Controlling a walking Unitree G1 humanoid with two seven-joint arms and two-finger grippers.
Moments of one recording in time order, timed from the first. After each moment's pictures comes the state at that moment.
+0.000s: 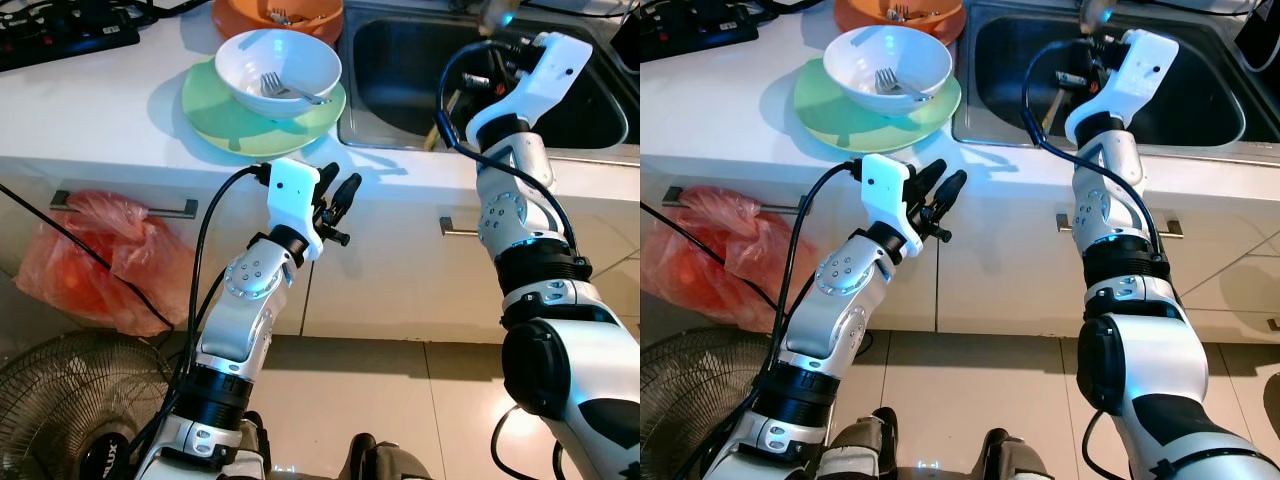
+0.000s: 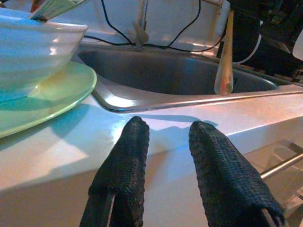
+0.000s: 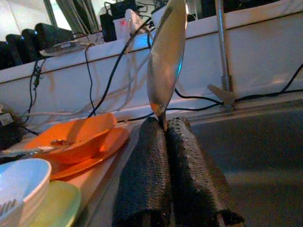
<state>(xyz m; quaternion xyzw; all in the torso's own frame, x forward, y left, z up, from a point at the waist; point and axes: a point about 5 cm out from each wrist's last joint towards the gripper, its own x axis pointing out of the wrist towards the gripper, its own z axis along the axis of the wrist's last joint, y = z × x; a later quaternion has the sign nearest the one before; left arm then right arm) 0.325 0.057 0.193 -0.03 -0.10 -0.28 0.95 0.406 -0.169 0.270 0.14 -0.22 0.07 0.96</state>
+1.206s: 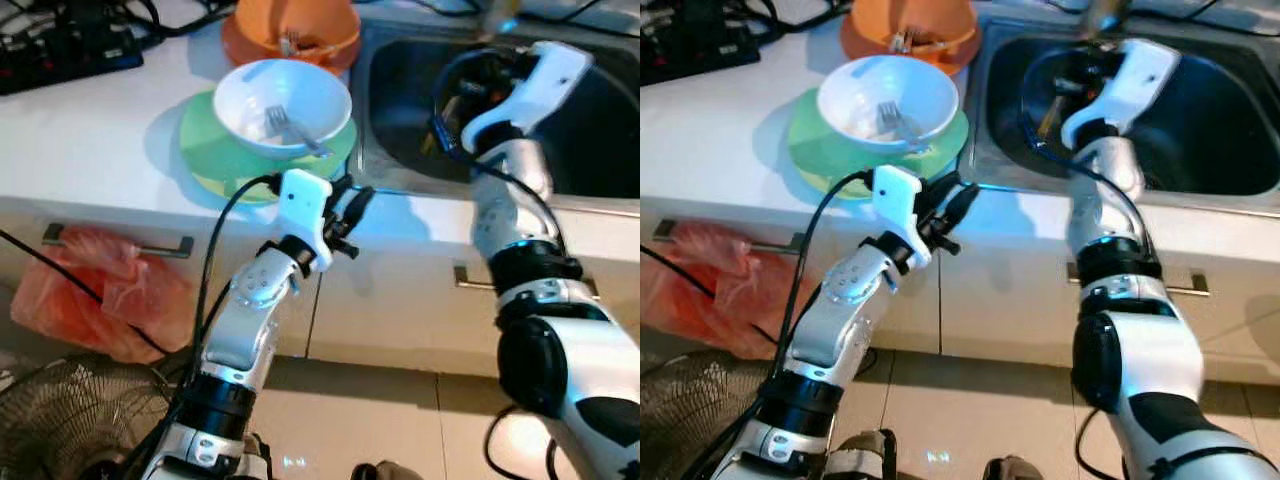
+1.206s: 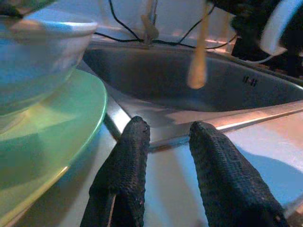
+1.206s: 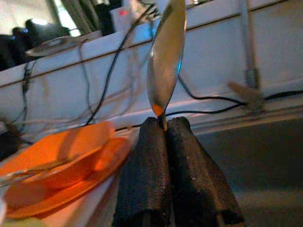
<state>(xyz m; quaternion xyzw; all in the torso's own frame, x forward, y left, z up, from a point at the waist) 0.319 0.050 0.185 -0.03 -0.09 -0.31 0.95 0.407 -0.171 0.263 0.16 -0.22 0.05 0.96</state>
